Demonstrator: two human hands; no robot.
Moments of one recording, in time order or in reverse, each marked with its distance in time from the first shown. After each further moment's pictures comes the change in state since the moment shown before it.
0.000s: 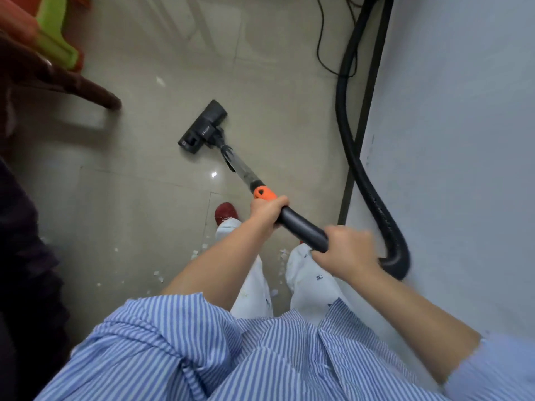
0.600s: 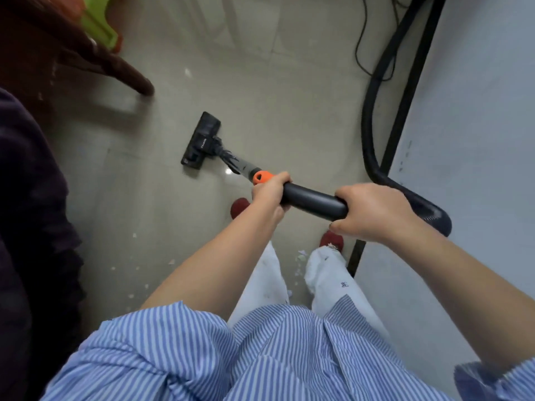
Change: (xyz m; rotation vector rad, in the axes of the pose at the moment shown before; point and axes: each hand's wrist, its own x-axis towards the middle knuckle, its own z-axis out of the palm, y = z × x) left_hand 0.016 0.025 -0.063 -0.384 0.004 -0.043; right_hand 0.024 -0.062 -0.052 -0.123 -0.010 -0.232
